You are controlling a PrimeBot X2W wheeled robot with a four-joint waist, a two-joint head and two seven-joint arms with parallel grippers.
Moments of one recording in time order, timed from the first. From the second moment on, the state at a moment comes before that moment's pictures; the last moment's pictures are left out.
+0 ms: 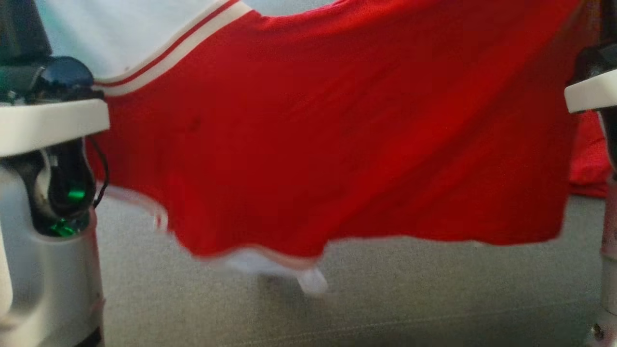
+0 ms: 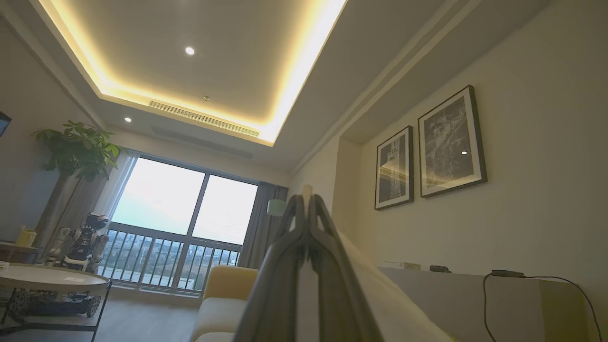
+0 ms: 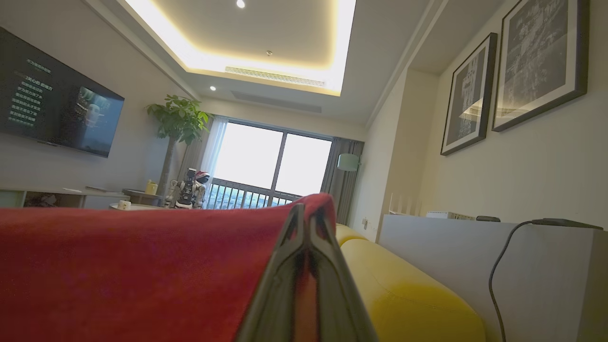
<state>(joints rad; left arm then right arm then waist) -0.53 0.12 -0.02 -0.27 -0.41 0.02 -0.08 -0.62 -0.21 -0.09 -0.04 0.15 0.13 0.04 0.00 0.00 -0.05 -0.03</state>
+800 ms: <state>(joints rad) -1.72 0.21 -0.10 0.53 -0.24 0.00 -0.23 -1.64 -0.20 -0.04 0.64 0.05 0.13 -0.11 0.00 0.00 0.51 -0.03</state>
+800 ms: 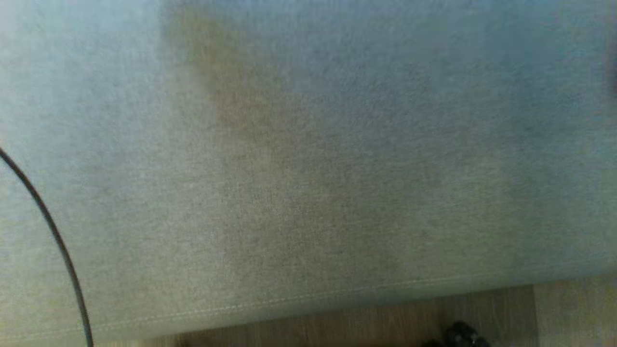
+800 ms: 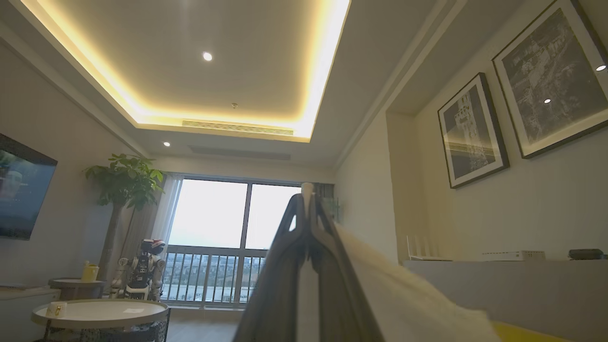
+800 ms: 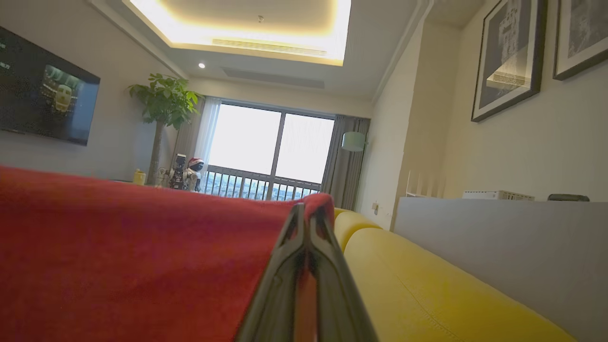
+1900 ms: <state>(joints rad) -0.78 0.31 -0.40 0.36 -0.05 -0.13 -0.26 -1.11 -0.26 0.42 1.11 0.50 0.13 -0.16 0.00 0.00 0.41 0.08</state>
